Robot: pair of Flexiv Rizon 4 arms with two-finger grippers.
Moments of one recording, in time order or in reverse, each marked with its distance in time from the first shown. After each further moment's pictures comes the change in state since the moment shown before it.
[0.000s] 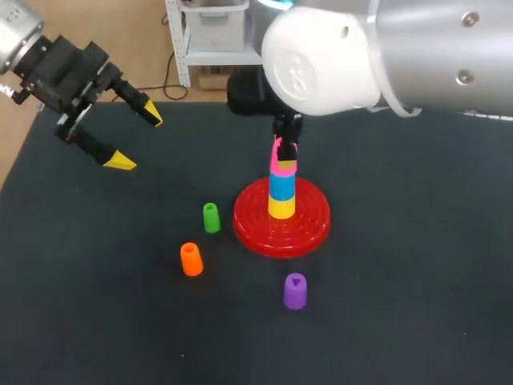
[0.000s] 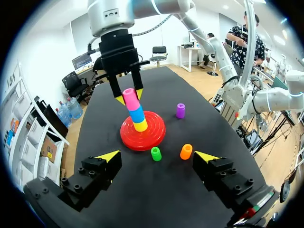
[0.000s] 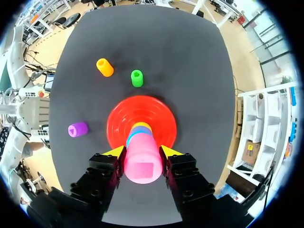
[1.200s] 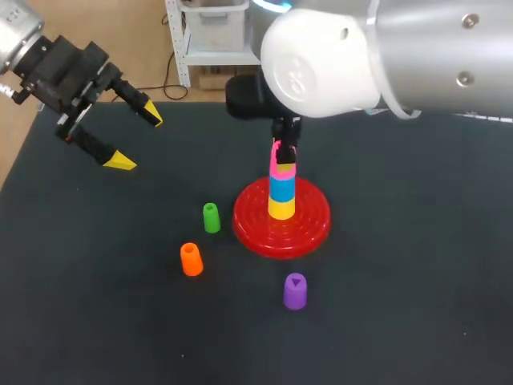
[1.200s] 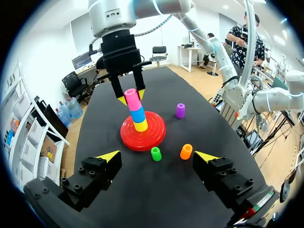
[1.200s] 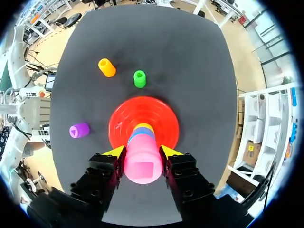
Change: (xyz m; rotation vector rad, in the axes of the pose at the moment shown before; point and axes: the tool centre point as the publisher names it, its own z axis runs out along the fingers) left arm 0.000 0.000 0.000 0.000 0.000 0.000; right arm -0.003 0.006 0.002 -0.012 -0.007 -0.008
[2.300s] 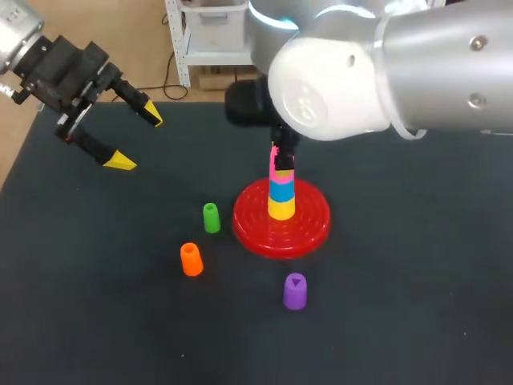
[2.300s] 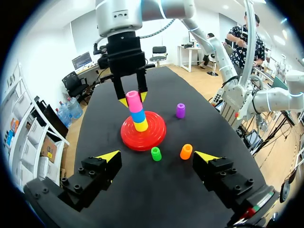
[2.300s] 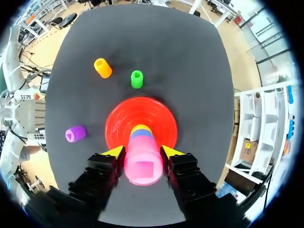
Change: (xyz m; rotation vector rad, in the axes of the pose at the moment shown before) left arm 0.000 0.000 0.000 0.000 0.000 0.000; right arm -0.004 0.002 0.006 0.050 -0.017 0.026
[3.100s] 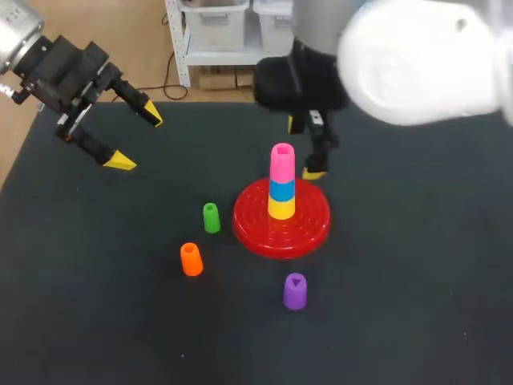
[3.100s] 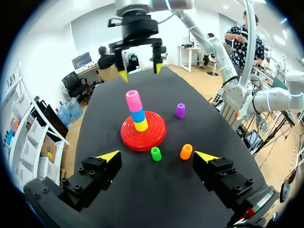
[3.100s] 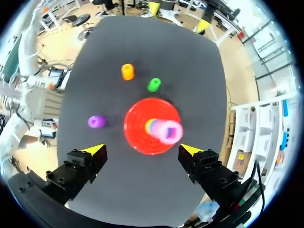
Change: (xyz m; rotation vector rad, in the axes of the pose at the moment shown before) left arm 0.000 0.000 0.000 0.000 0.000 0.000; right arm 0.030 0.045 -0.065 0.023 -0.067 -0.118
